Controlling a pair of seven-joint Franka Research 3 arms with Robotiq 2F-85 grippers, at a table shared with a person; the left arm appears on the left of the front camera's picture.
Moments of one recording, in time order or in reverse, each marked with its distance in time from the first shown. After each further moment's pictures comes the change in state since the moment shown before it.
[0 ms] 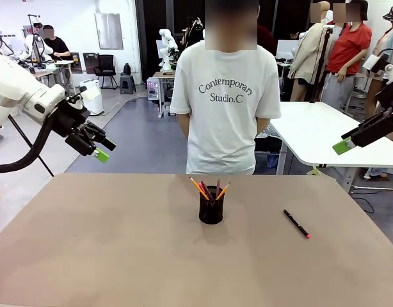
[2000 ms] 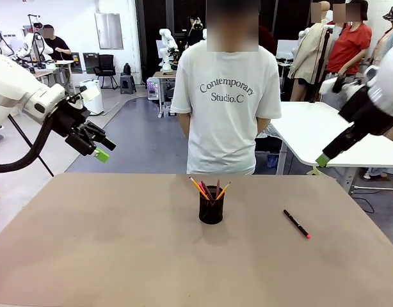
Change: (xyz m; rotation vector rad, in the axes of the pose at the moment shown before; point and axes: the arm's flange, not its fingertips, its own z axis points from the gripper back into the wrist) left arm 0.000 0.000 0.000 0.000 0.000 0.000; right arm 0.023 -0.014 -0.068 -0.279 0.265 -0.113
